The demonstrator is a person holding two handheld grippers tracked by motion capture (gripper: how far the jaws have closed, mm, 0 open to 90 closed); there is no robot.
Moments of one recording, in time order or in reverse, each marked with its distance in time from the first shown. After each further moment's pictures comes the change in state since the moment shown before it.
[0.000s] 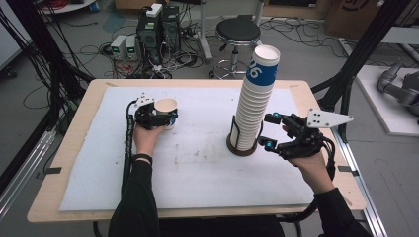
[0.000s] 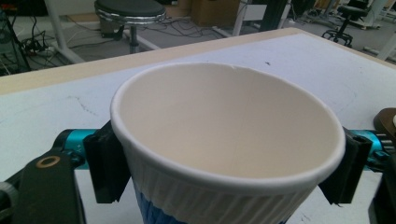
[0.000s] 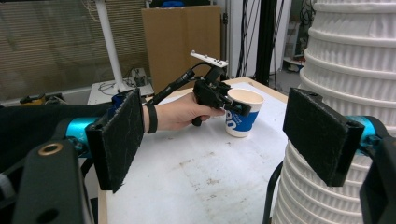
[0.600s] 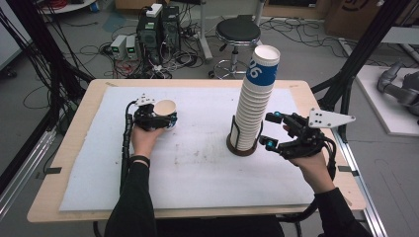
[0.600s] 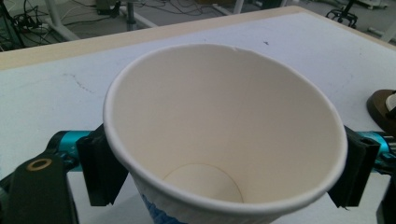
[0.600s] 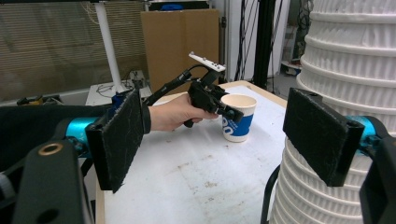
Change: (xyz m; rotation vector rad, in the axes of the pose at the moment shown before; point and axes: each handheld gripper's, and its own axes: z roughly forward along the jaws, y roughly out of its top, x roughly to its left) left arm -0.005 0.003 -0.007 0.095 0.000 -0.006; right arm 0.000 0.002 -0.002 -0.014 -0.008 -0.015
